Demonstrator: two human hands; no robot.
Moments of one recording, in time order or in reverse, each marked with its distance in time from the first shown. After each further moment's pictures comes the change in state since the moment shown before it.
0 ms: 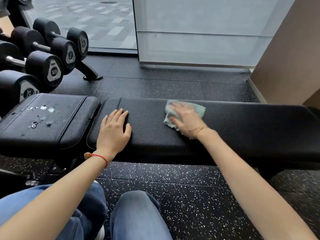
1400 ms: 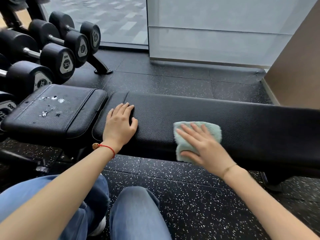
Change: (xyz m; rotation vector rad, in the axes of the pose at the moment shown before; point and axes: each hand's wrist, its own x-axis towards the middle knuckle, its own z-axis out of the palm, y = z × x) left_hand 0.001 0.007 0.000 0.043 0.061 -0.042; right_hand -0.106 -0.001 -0.001 -0.172 -0.030 -0.260
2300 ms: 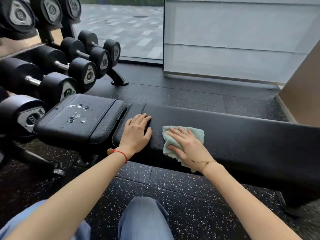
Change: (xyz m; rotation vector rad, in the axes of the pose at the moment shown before) left_hand 0.004 -0.012 -0.011 -0.095 -0.103 0.040; right_hand 0.079 -0.045 0.019 0.264 0.054 -0.005
